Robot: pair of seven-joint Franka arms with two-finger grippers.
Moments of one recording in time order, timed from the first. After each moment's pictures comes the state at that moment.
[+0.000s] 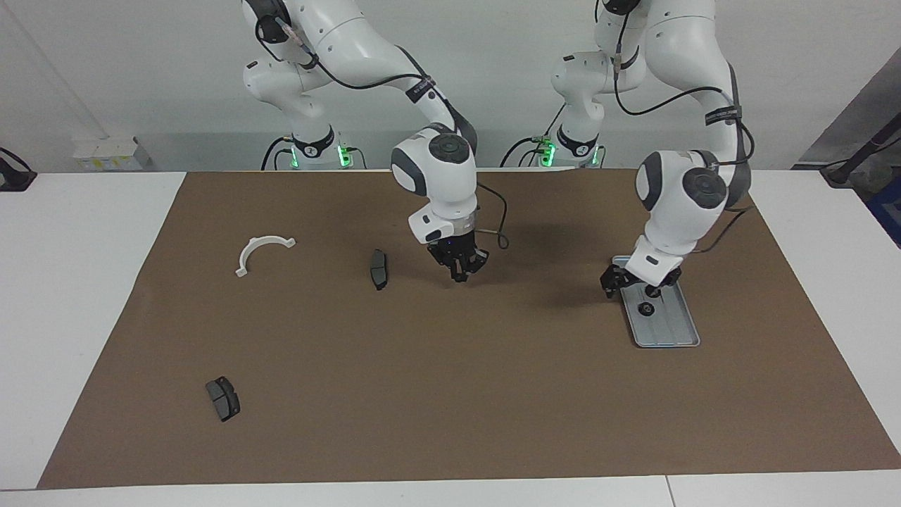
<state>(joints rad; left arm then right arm) -0.05 0.24 -0.17 -1.97 0.05 2.24 -0.27 0.53 0.45 0.15 -1.78 -0.10 2.36 1.14</state>
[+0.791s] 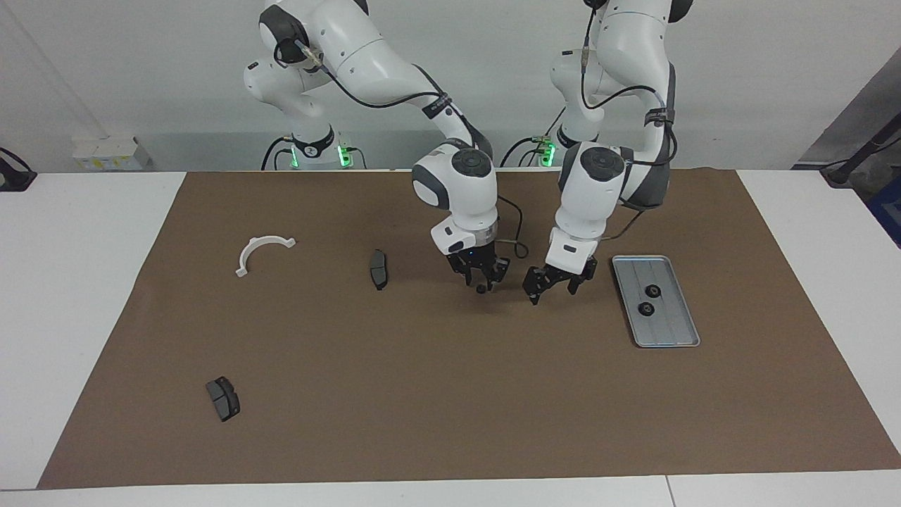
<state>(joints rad) -0.29 0.27 -0.17 -1.98 0.05 2.54 -0.79 0.49 0.45 0.13 -1.72 -0.14 2.36 1.10</state>
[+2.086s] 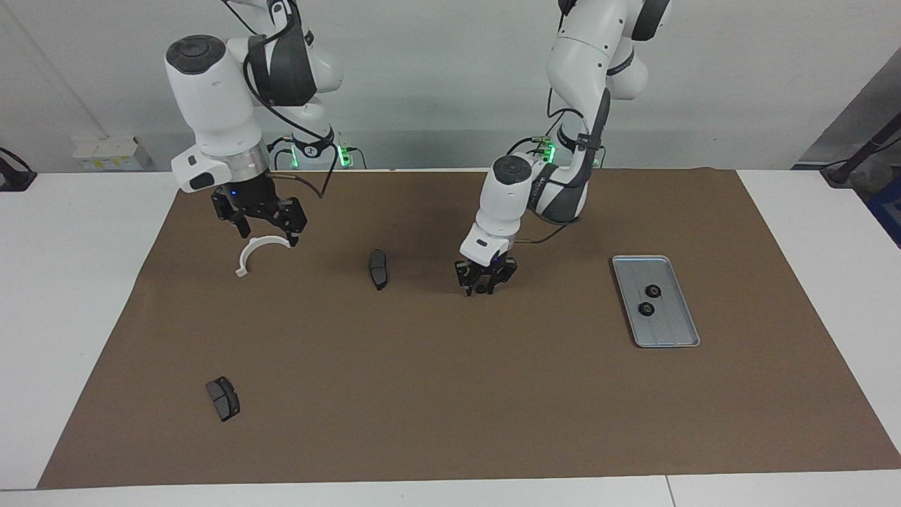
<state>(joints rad) -0.48 0.36 -0.16 -2.02 0.07 2.57 -0.76 -0.04 -0.04 0.13 -1.83 -0.04 1.89 0.35</state>
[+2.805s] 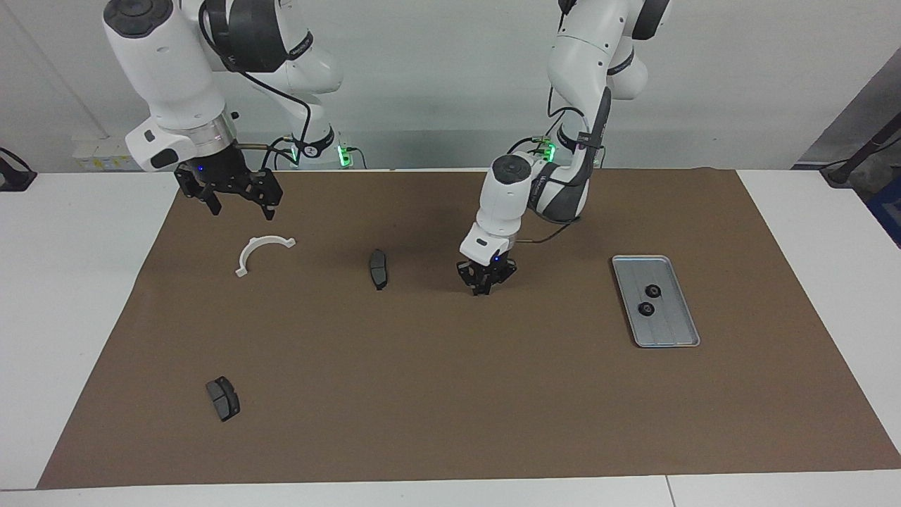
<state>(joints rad) -0.48 0.35 -0.16 -2.02 0.08 2.55 -0.75 -0.06 0.02 0.14 -1.65 -0.04 1.65 0.21</state>
